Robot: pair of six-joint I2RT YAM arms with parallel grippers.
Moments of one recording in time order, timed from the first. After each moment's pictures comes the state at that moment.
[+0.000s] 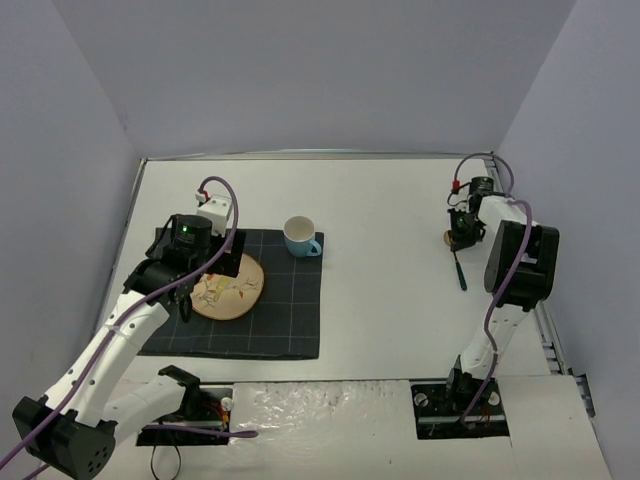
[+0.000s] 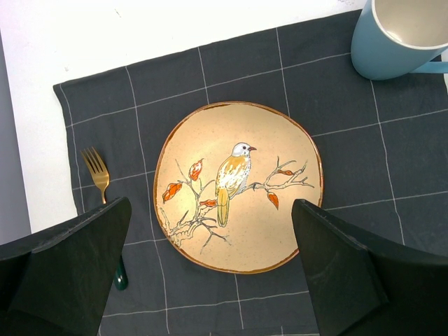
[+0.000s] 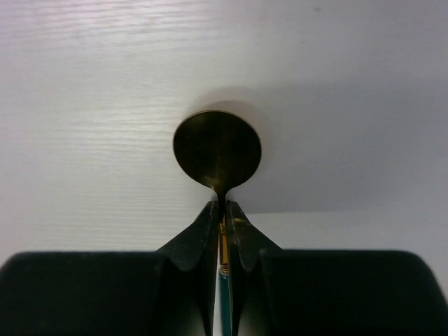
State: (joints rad) left arm -0.41 0.98 0.99 -0.67 -0.26 -0.01; right arm -0.19 2.00 1.36 -0.61 -0.09 -0.14
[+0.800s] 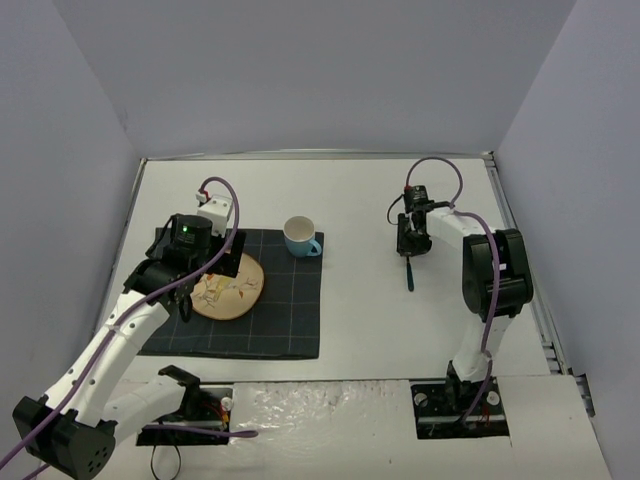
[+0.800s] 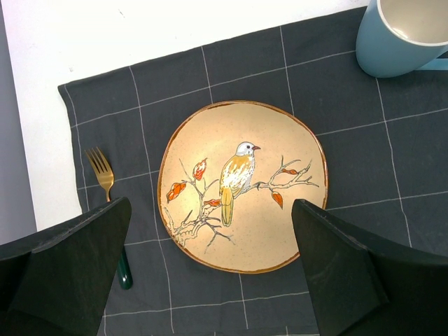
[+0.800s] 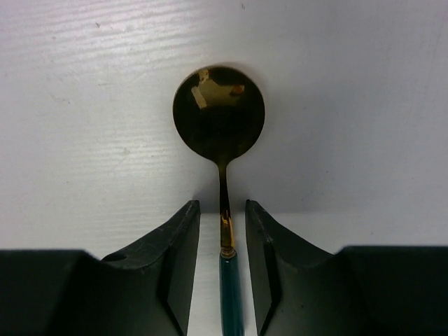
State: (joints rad) left arm -0.41 0.98 0.99 -0.67 -0.27 0.01; right arm 0.19 1.89 1.20 -0.49 0.10 0.25
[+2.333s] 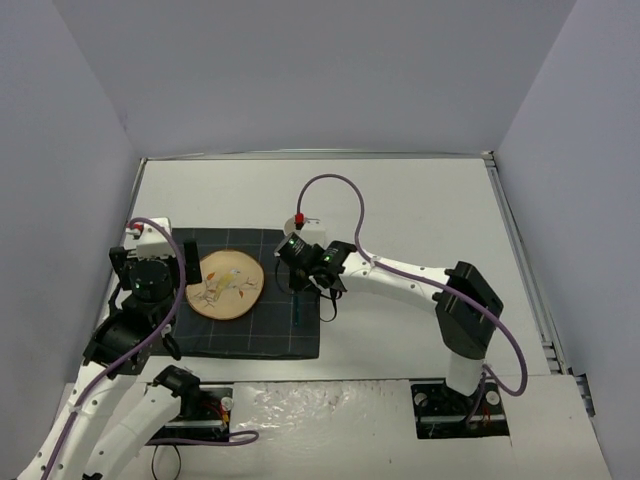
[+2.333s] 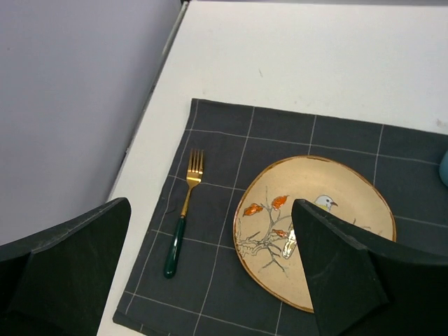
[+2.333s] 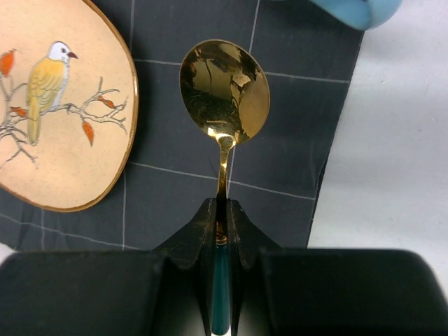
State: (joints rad) left arm -0.41 0.58 0.82 -0.60 -0.64 -0.07; right arm 1.00 1.79 1.35 -0.56 0.30 0.90
